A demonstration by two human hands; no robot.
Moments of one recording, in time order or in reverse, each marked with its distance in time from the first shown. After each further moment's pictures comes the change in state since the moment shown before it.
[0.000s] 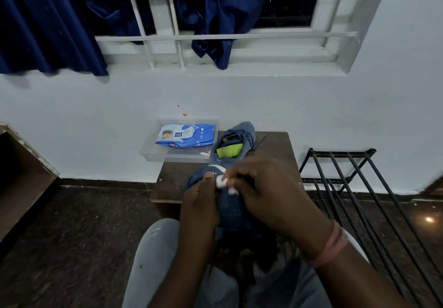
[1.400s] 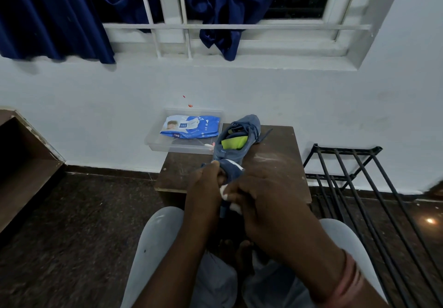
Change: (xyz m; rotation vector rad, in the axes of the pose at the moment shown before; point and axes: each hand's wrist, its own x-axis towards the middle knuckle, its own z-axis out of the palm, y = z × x) left_hand 0.022 -0.012 -0.006 0.676 0.005 0.344; right_hand -0.037 -0.017 0.013 -0.067 -0.019 -0.025
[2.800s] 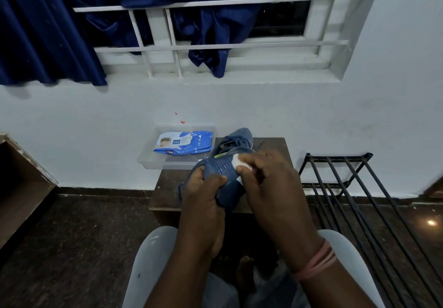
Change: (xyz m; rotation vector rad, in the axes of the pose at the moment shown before) left_hand 0.001 0.055 -0.015 -1.246 -0.097 -0.482; right_hand 0.033 0.022 -0.002 0.123 0.451 0.170
